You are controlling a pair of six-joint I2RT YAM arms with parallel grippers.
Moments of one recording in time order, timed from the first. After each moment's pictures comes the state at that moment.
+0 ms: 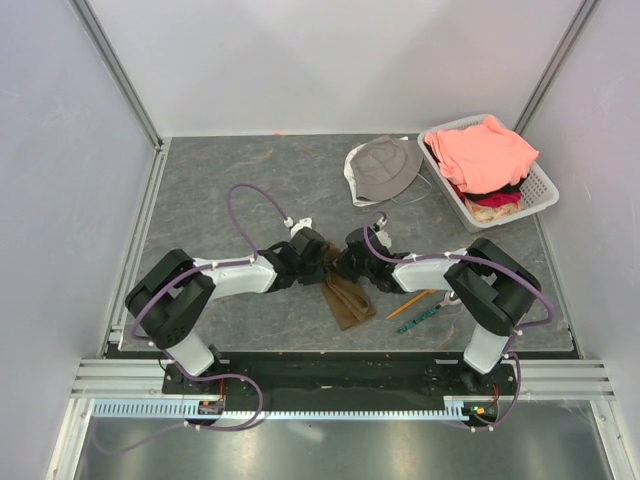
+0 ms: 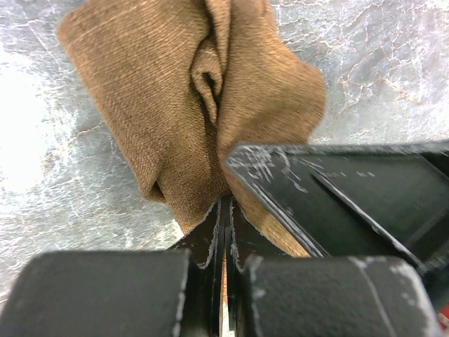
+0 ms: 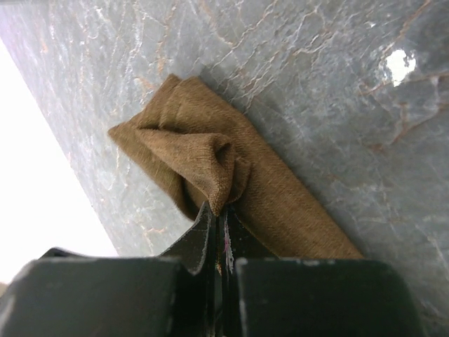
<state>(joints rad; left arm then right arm) -0.79 1.64 0.79 -0.02 -0.12 -0.87 0.78 1.74 0.78 0.25 0.11 1.45</state>
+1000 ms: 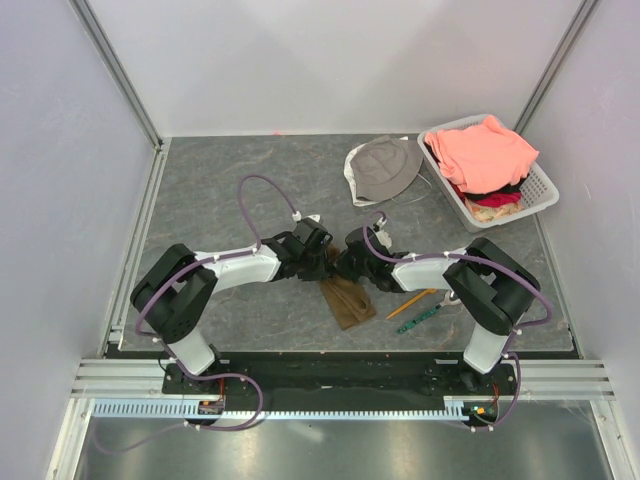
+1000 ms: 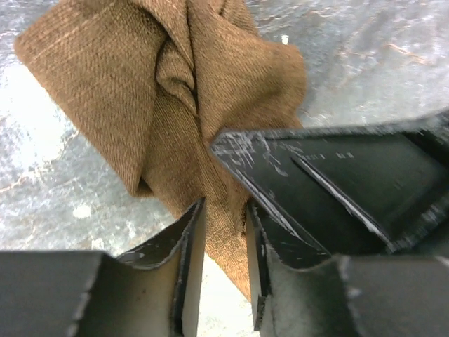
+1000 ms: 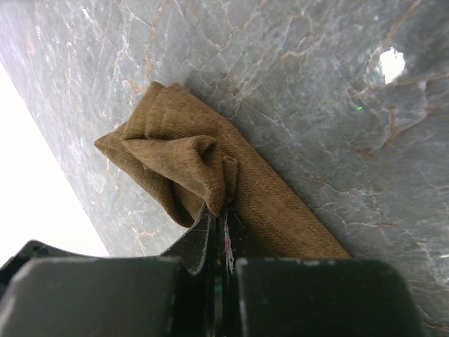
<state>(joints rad) -0.76 1.67 0.90 -0.18 -0.02 -0.74 0.78 1.76 0.79 0.24 0.11 1.43</state>
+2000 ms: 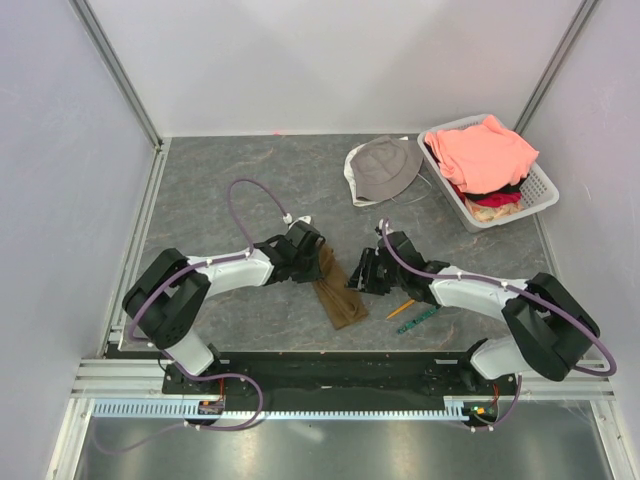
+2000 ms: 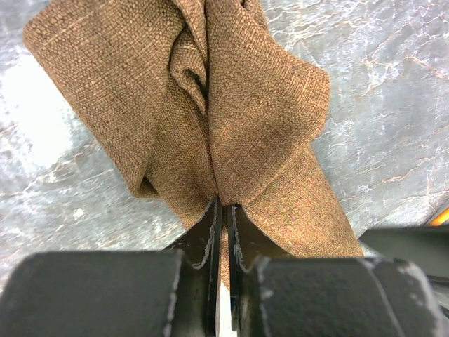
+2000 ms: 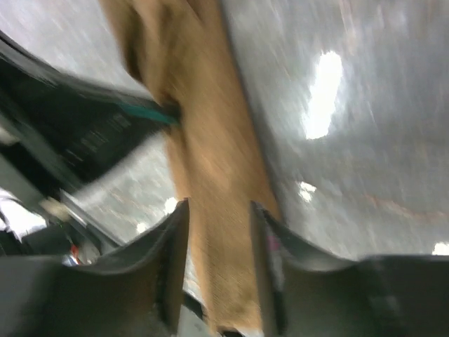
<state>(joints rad) -0.74 1.64 0.84 -0.15 -0.05 -0.77 0.69 1.42 0.63 0.05 -0.18 0.86</state>
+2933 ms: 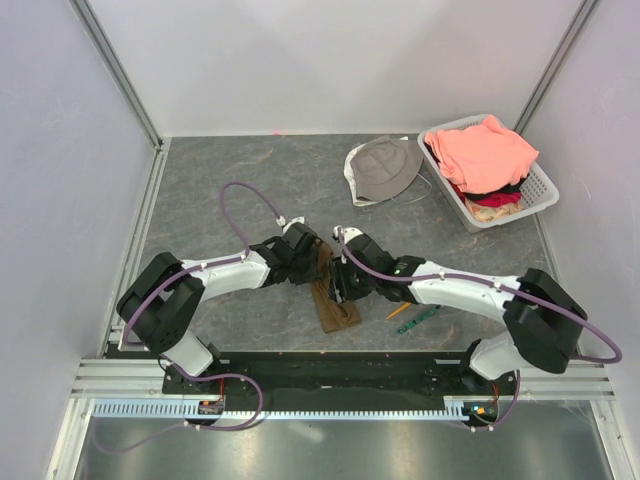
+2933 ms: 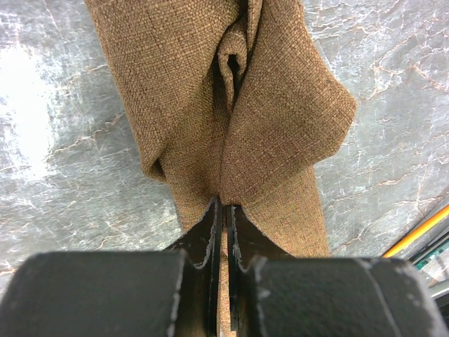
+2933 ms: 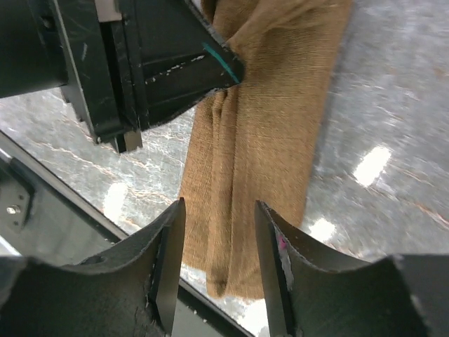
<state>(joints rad) -0.74 1.59 0.81 -0.17 -0.07 -0.85 0.91 1.44 0.82 -0.20 -0.05 0.58</state>
